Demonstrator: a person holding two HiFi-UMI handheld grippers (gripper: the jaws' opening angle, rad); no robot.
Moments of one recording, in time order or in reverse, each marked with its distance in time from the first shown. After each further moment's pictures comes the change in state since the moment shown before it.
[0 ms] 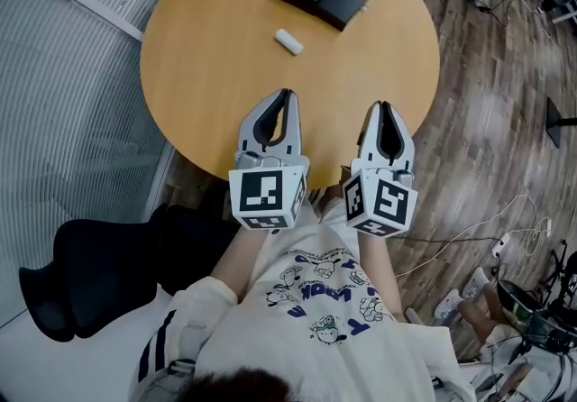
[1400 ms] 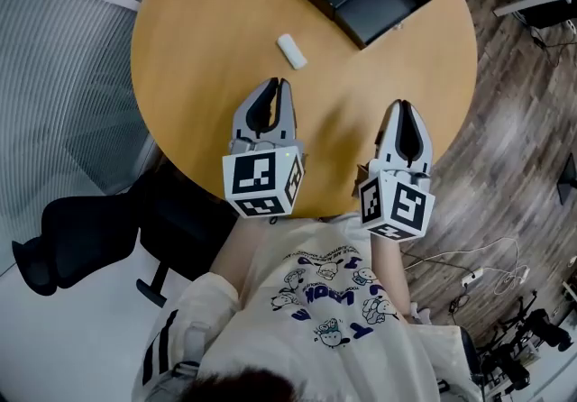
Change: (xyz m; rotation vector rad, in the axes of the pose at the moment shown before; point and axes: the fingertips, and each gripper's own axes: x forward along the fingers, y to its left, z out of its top) left arm 0.139 0.044 -0.056 -0.142 0.209 0.306; right arm 0.164 -0.065 -0.033 -0.014 0.199 0.186
